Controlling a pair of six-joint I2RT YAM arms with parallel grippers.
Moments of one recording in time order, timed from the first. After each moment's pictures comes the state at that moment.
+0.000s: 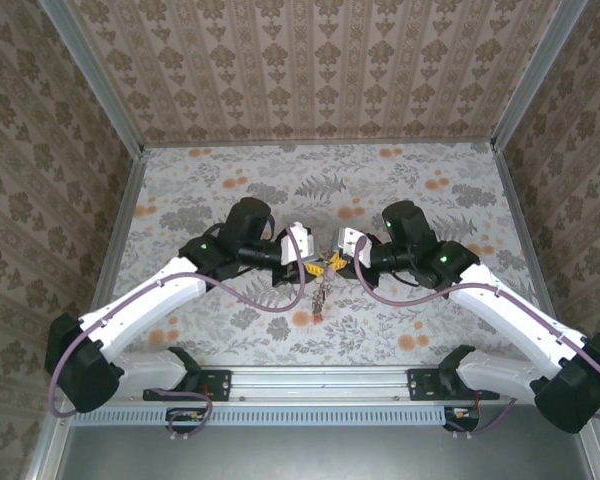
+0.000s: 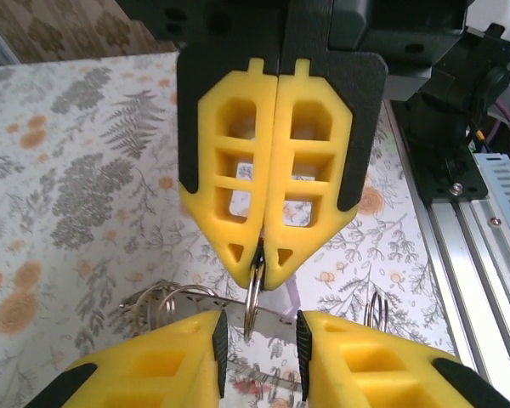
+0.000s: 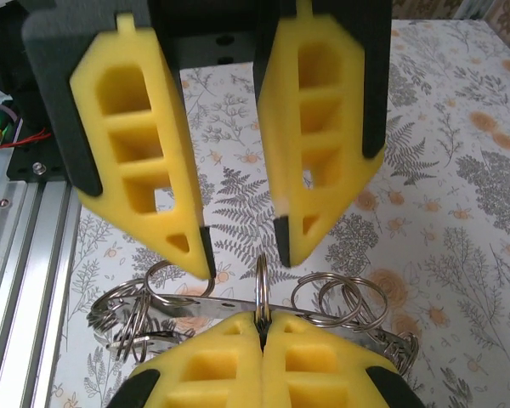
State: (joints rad) left arm -0.80 1.23 1.00 -0.41 0.68 0.53; right arm 0.60 1.10 0.94 -0.49 -0.58 -0.56
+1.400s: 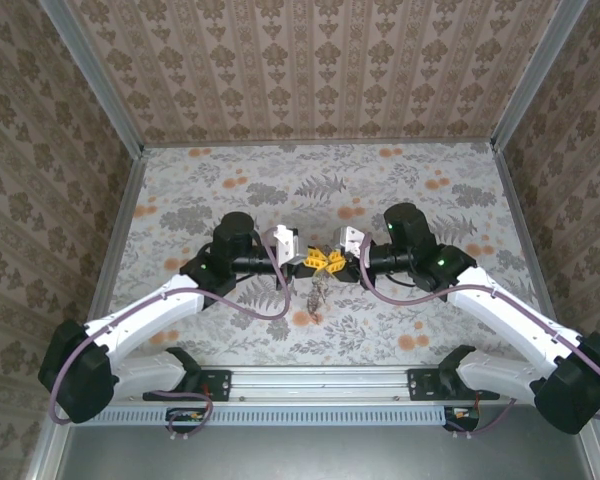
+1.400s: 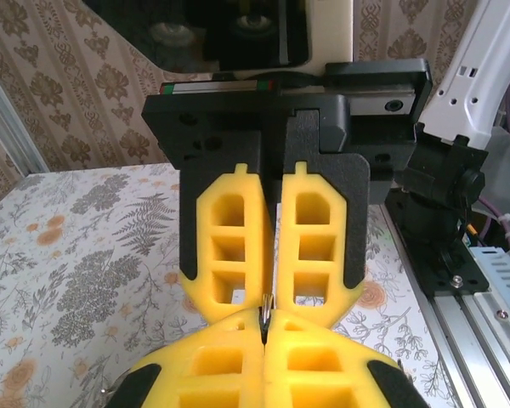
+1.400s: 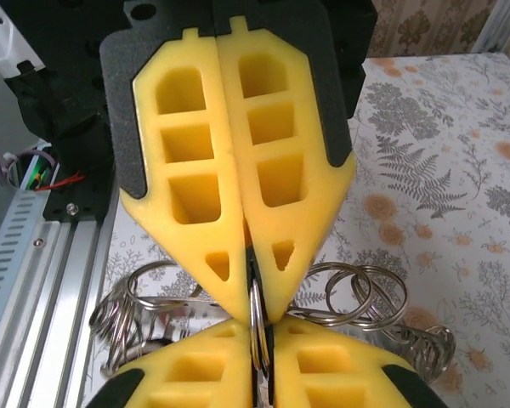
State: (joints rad) left arm -0.77 1.15 0.73 0.18 0.82 0.30; right arm 0.58 1.10 0.86 -0.33 -0.69 -0.46
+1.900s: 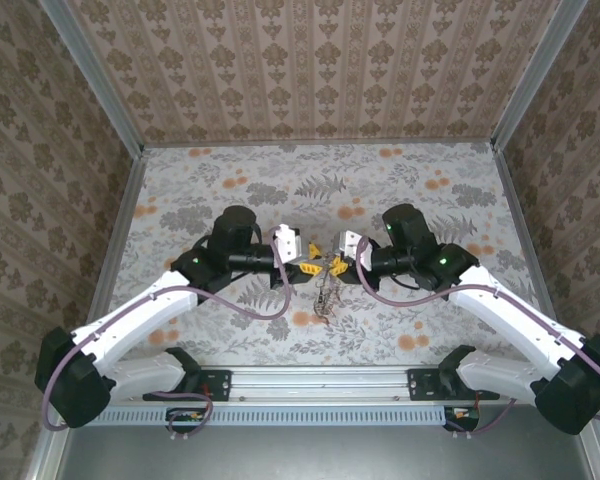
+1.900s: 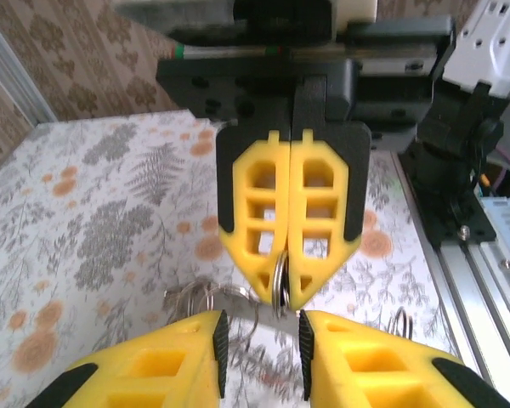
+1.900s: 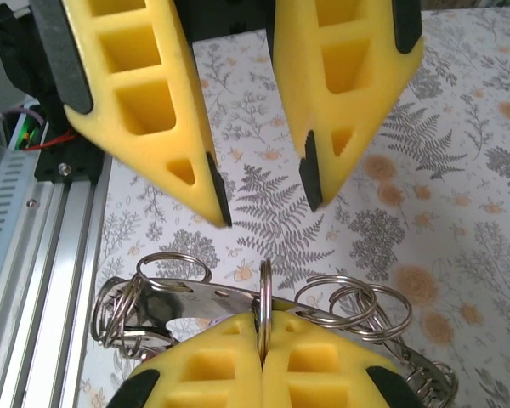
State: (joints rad) left arm -0.77 1.12 0.88 -0.21 0.72 0.46; right arm 0.59 1.10 0.92 -0.51 -0.61 -0.55
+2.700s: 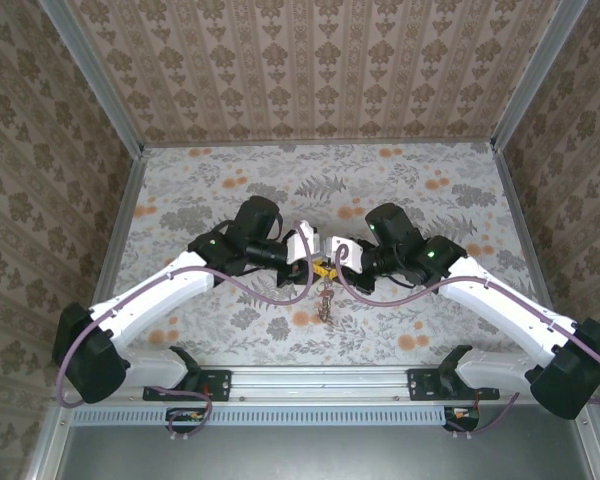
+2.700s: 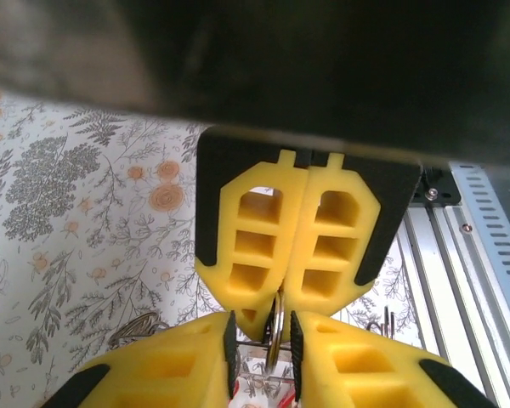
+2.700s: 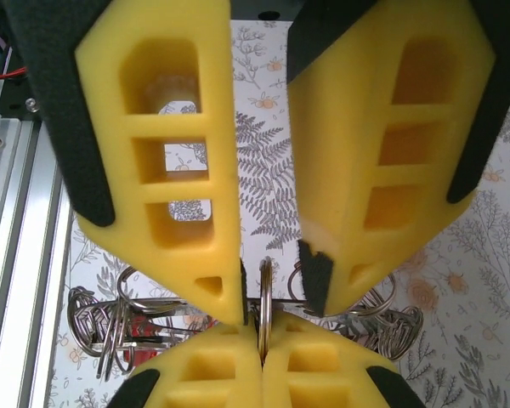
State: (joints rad) left arm -0.81 1.28 1.02 -0.42 0.71 0.48; right arm 0.67 1.18 1.00 -0.62 -0.47 -0.62
